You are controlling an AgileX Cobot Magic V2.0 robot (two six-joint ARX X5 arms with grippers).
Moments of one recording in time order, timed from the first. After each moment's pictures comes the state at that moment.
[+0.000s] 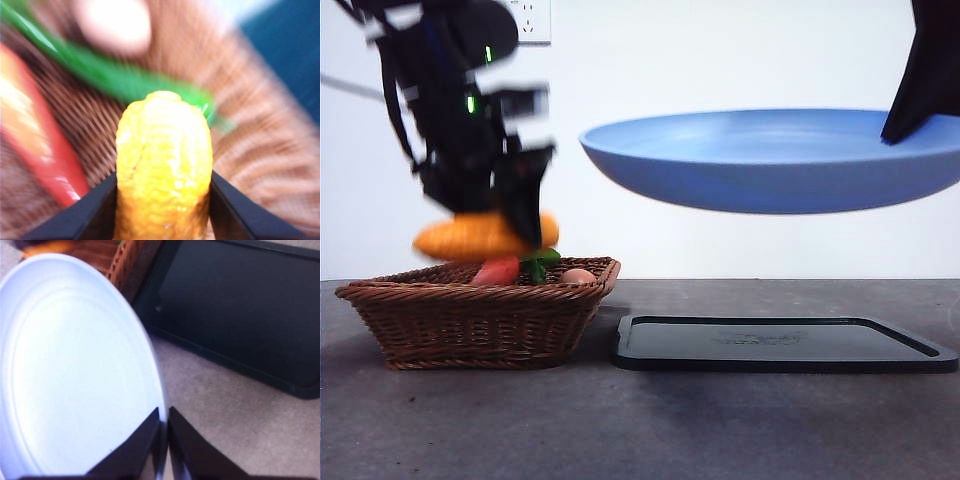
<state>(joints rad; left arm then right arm) -0.41 1.68 1.30 -0.55 0.10 0.17 0.27 1.04 0.91 -0.81 -0.46 0.09</state>
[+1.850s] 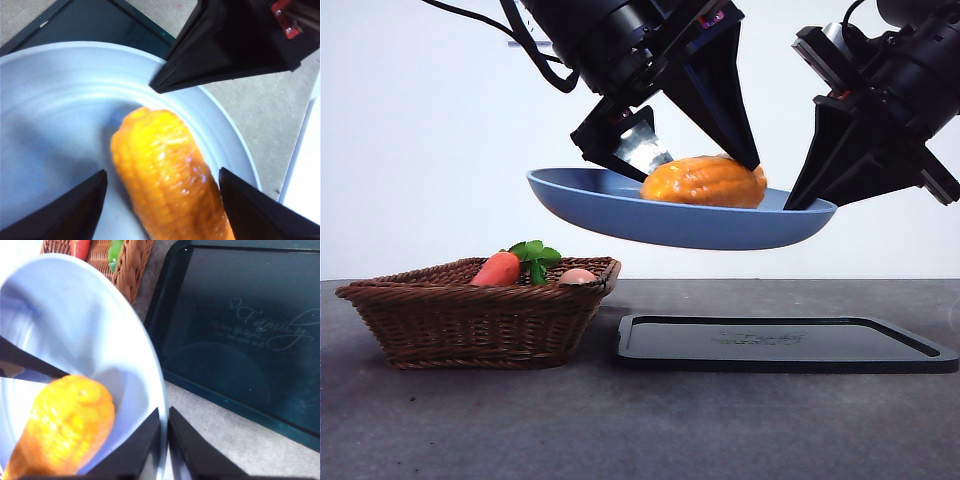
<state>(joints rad) -0.79 1.66 1.34 -0.54 0.34 0.04 0.27 1.36 0.92 -0.48 -0.60 0.28</state>
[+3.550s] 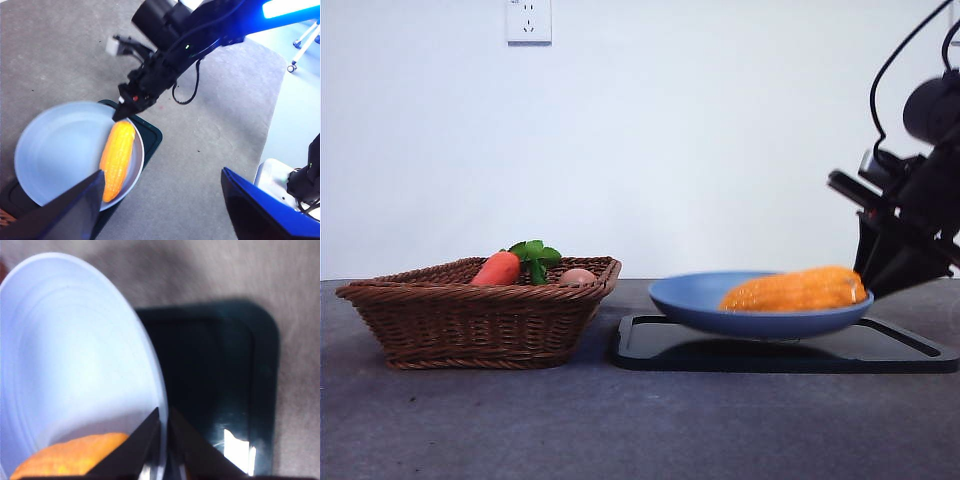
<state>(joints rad) -0.78 1.36 1.44 -0.62 0.34 0.01 0.03 1.76 1.08 -0.40 -0.54 0.27</state>
